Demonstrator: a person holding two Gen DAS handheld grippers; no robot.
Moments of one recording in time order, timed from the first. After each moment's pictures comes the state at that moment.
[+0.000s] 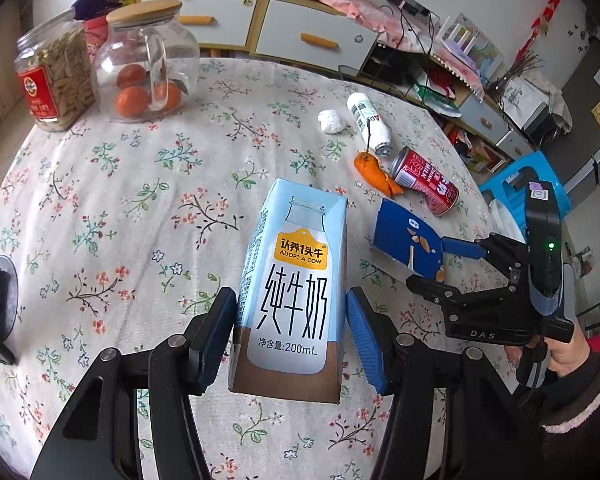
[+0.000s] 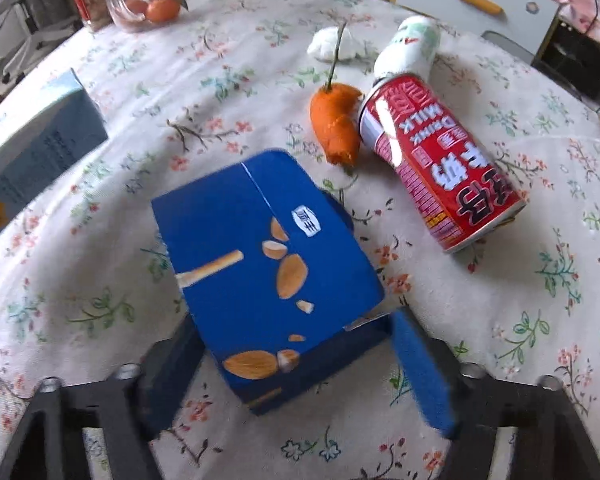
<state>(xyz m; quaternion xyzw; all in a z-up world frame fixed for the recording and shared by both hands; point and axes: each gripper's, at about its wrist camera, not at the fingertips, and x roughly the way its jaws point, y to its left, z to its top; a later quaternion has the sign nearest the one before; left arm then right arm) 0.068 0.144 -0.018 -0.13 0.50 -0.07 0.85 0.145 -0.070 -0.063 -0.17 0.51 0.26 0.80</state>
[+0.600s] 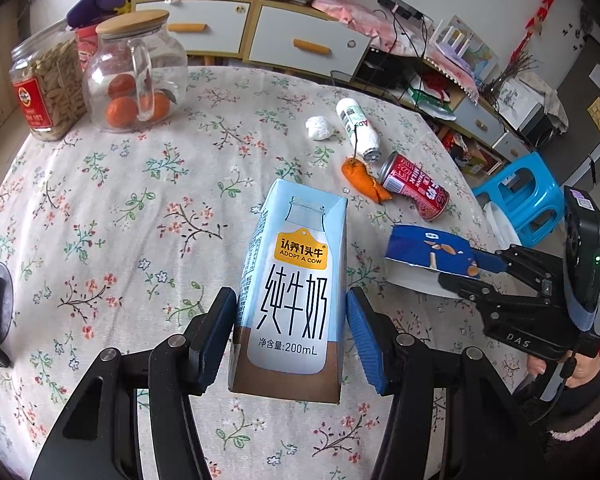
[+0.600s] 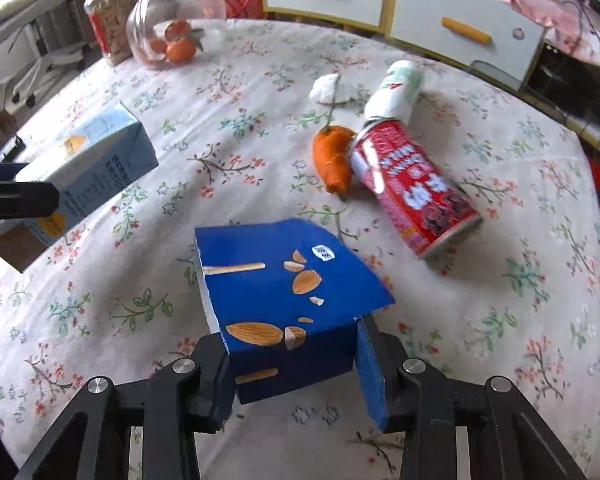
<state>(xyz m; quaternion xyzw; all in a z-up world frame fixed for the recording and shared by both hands) 0.070 0.129 -0.014 -0.12 0.49 -0.07 0.86 0.120 -0.091 -0.026 -0.15 0.47 0.27 0.83</state>
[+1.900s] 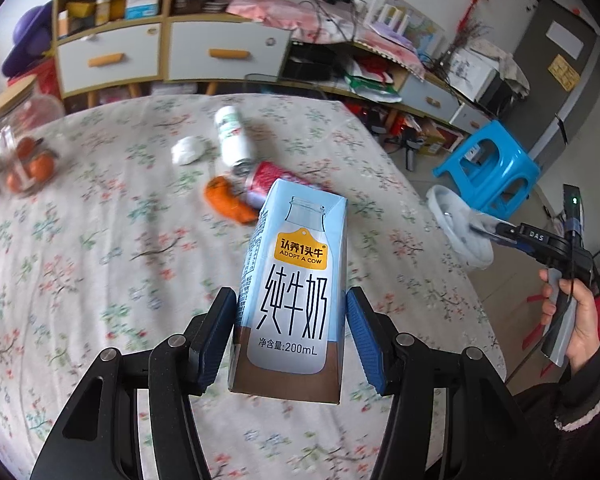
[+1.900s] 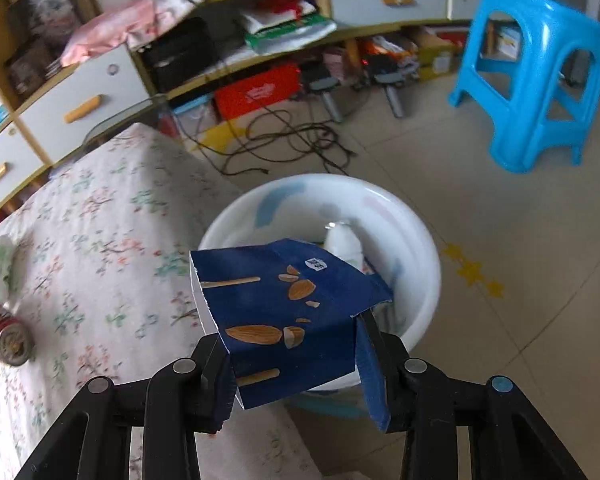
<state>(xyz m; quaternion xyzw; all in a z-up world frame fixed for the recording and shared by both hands) 0.101 0.004 0.008 -0.07 0.47 -0.15 0.86 0.128 -0.409 0.015 0.13 0.46 -0.11 0.87</state>
